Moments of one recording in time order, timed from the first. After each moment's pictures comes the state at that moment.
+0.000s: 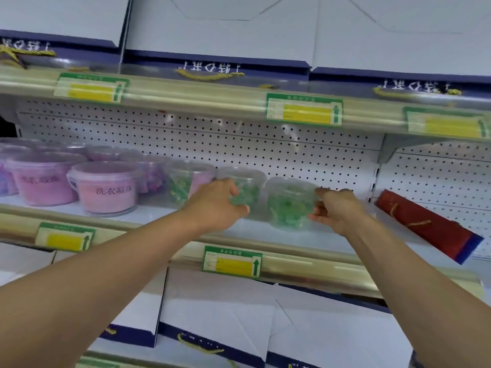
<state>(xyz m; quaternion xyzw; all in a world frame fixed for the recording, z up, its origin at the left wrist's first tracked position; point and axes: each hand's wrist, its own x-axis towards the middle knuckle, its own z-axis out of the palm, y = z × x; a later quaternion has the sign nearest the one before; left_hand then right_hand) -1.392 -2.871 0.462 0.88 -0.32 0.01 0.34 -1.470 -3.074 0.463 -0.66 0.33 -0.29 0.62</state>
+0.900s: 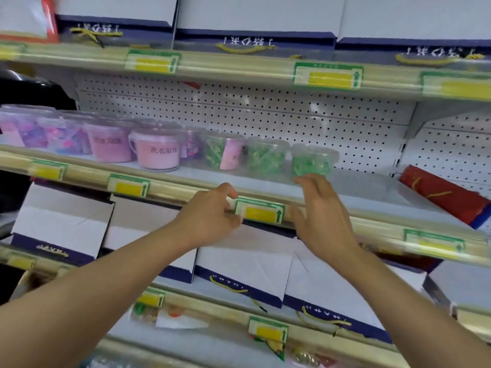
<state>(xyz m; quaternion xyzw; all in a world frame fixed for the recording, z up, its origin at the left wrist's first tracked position) -1.451 -2.789 0.403 0.90 -0.32 0.04 0.31 -1.538 -2.974 0.391 -0.92 0.06 -0.37 0.06</state>
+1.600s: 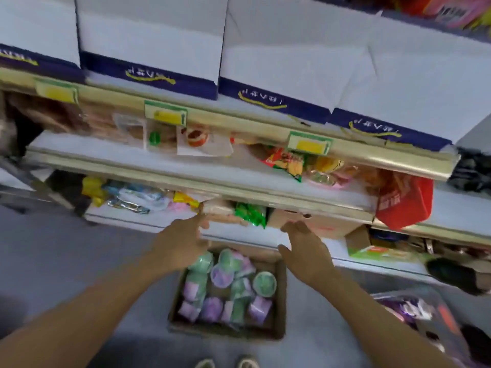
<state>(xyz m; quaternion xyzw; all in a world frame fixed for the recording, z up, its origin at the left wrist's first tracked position) -1.515 -2.628 0.044 0.92 -0.25 -0.25 0.17 -1.648 -2.836 0.046 -0.95 0.22 0.12 0.17</state>
